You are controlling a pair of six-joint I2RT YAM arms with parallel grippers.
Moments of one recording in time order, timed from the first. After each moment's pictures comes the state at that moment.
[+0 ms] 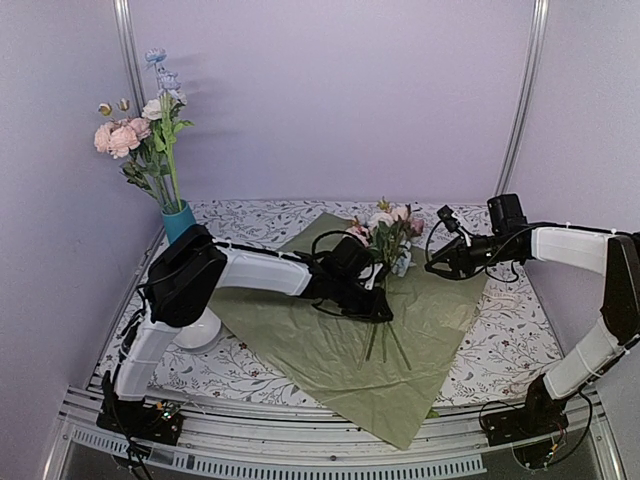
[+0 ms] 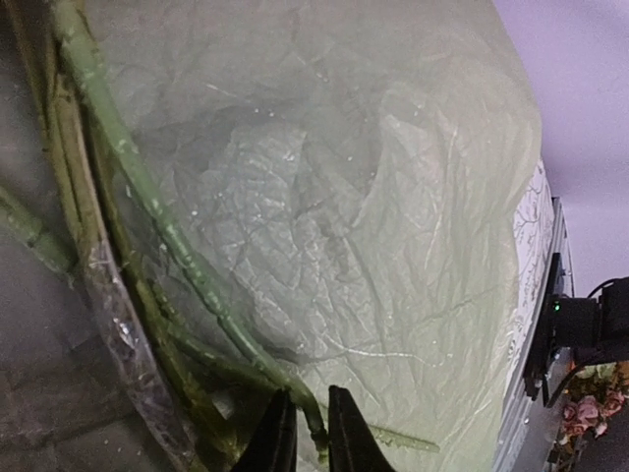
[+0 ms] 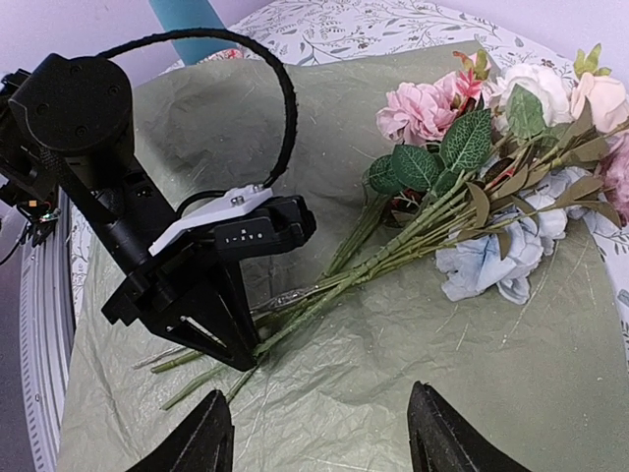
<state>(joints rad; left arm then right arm) -0.96 2.37 1.70 -0.14 0.42 -0.60 0.17 1.53 0.95 -0.30 -0.81 -0.37</state>
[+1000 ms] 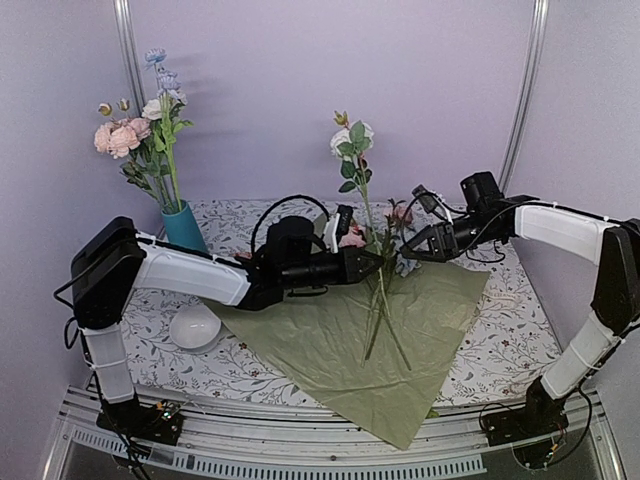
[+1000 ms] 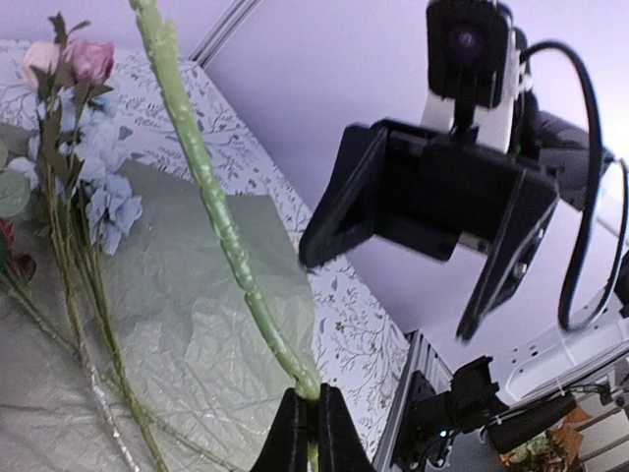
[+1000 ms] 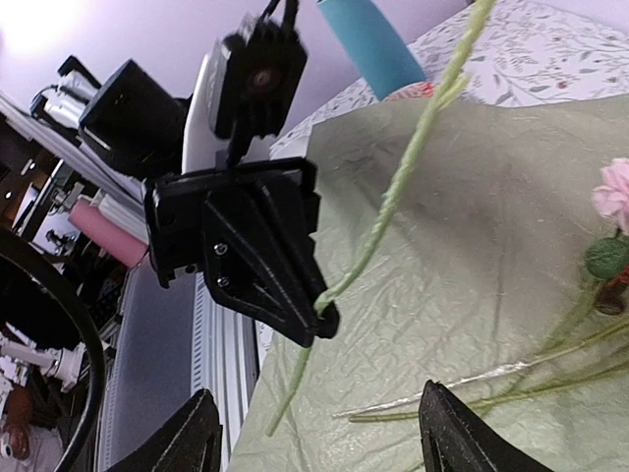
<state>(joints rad) -0.96 1.91 1.17 0.56 0.24 -0.75 0.29 1.61 1.20 -0.52 -1.14 -0.21</state>
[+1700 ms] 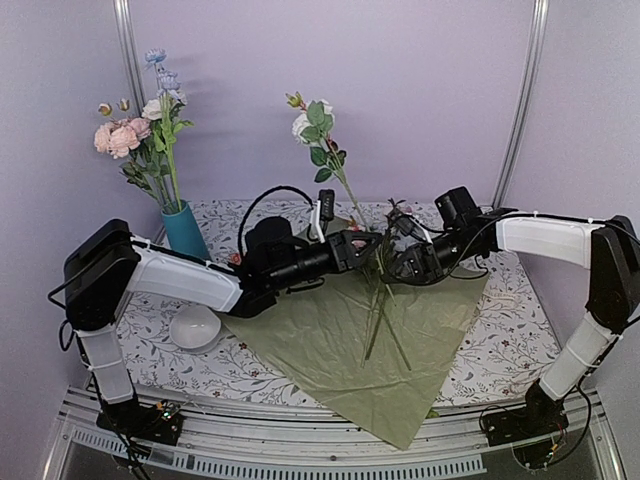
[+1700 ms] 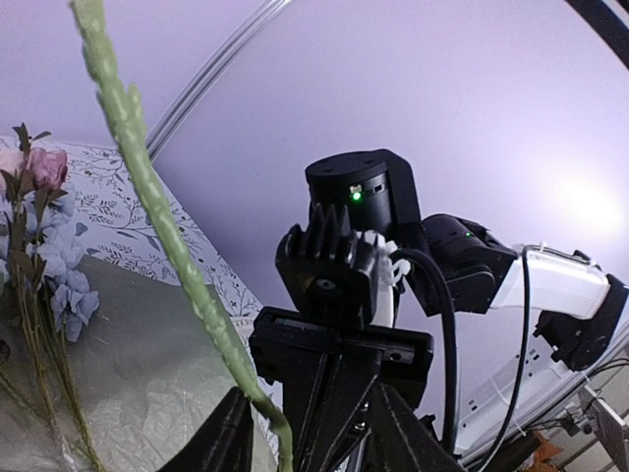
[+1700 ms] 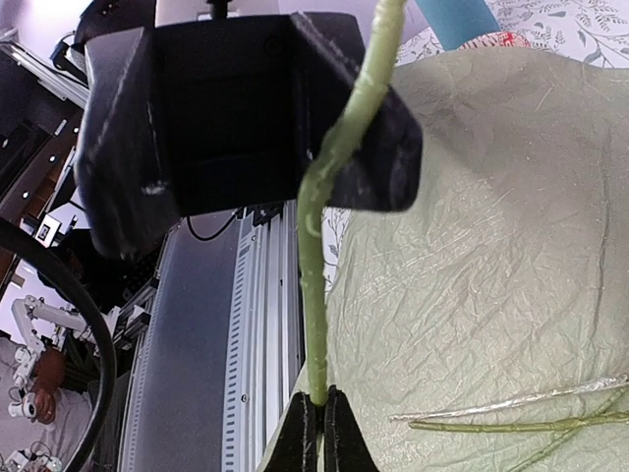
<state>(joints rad) -0.96 1.88 1.07 0.91 0.19 -0.80 0.47 1.65 1.15 -0.47 -1.18 -0.19</state>
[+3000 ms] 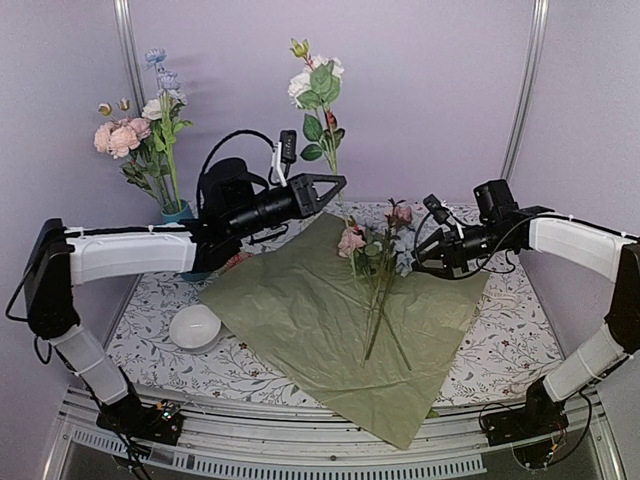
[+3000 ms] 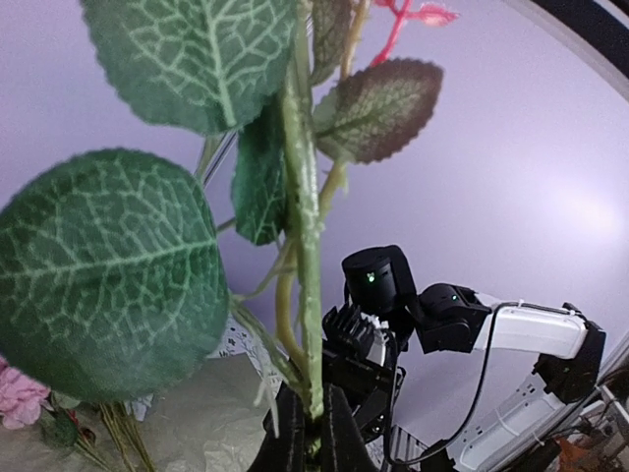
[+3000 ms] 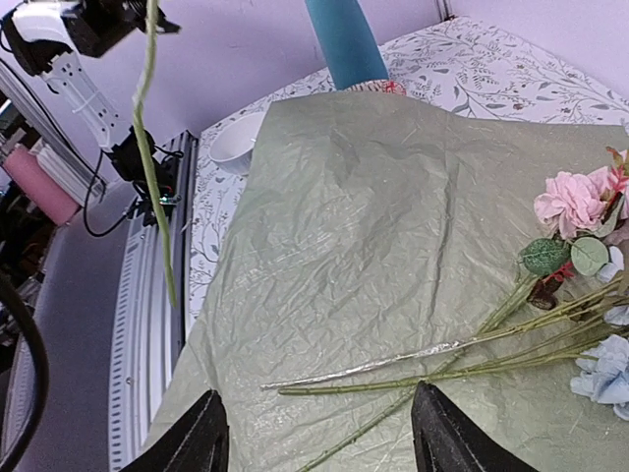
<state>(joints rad) -0.80 1.69 1.18 0.65 0.28 -0.68 0.31 1.51 1.10 -0.51 -1.04 -0.41</state>
